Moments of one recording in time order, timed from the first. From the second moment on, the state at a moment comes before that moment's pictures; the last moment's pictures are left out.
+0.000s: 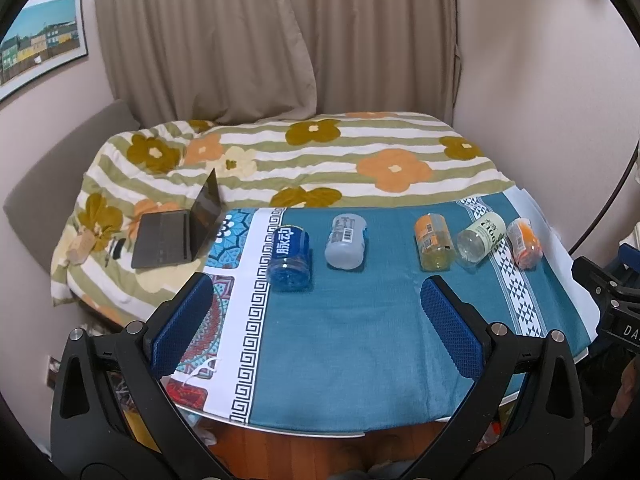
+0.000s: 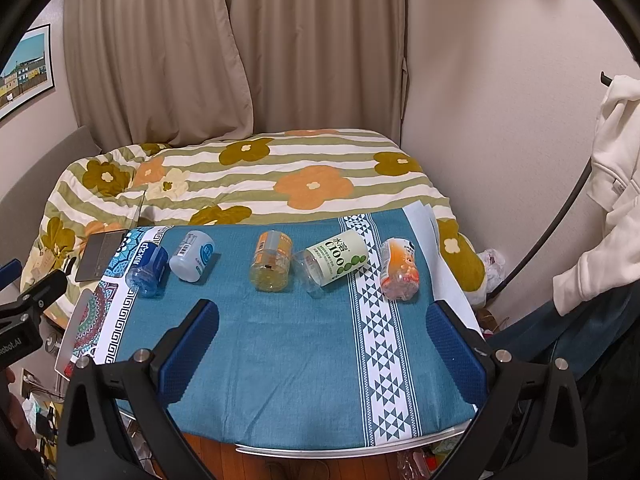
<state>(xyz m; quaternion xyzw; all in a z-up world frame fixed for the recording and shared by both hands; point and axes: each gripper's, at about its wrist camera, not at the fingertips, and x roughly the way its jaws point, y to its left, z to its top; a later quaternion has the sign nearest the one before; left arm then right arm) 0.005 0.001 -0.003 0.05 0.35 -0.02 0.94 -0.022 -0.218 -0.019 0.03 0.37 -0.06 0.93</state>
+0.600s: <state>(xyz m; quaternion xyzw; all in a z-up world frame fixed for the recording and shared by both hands) 0.005 0.004 -0.002 0.04 0.35 -0.01 0.94 -0.016 -0.216 -0.015 0.03 0.37 -0.06 0.93</state>
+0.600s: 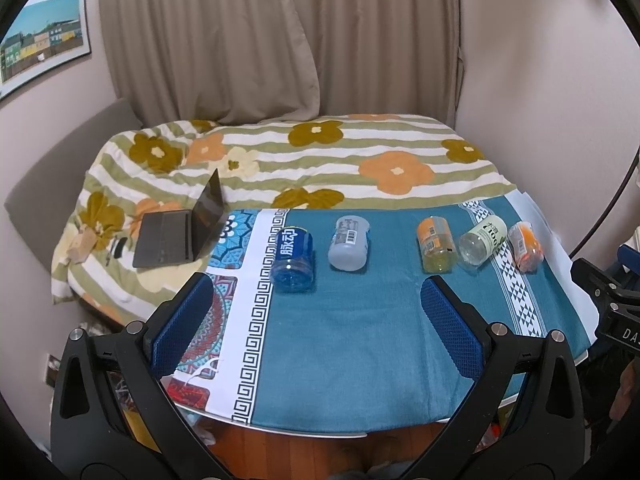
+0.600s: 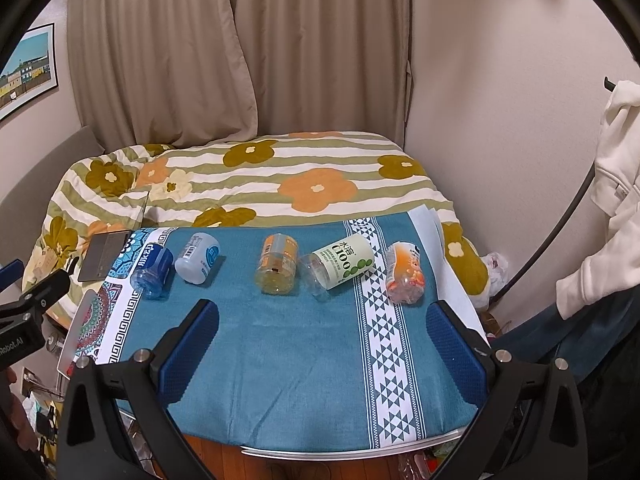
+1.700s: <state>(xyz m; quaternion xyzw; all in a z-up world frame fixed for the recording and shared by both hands) 0.077 0.037 -0.019 0.00 0.42 0.04 0.91 0.024 -0.213 -0.027 -0.01 0.39 0.02 0.92</state>
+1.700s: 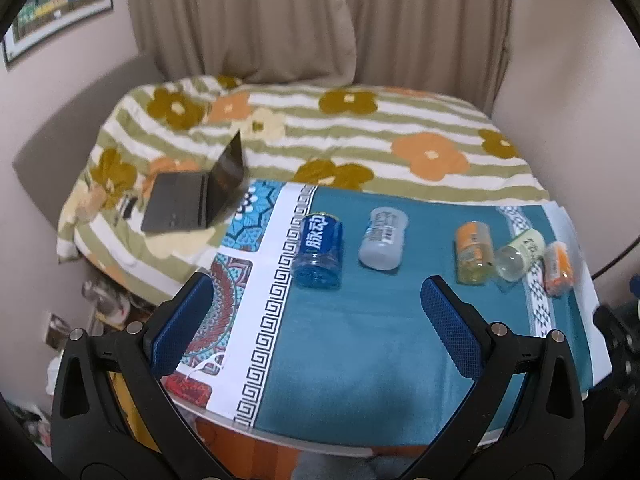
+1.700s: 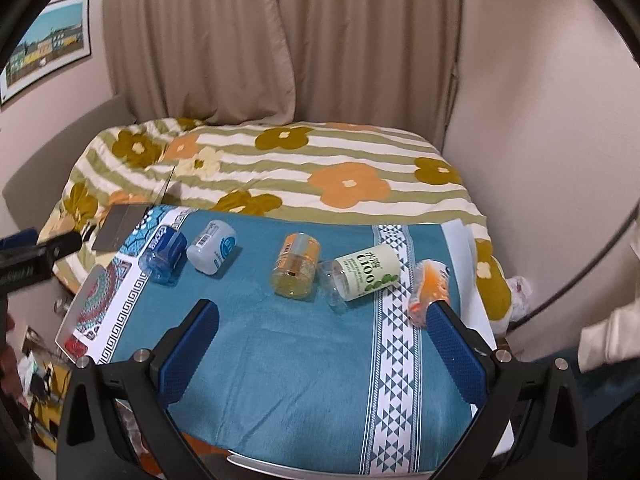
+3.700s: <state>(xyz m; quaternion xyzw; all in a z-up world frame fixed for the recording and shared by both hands) 0.173 0.024 -0.132 -0.01 0.60 -0.05 0.80 0.100 -0.199 -0.109 0.06 0.48 -0.01 0.87</state>
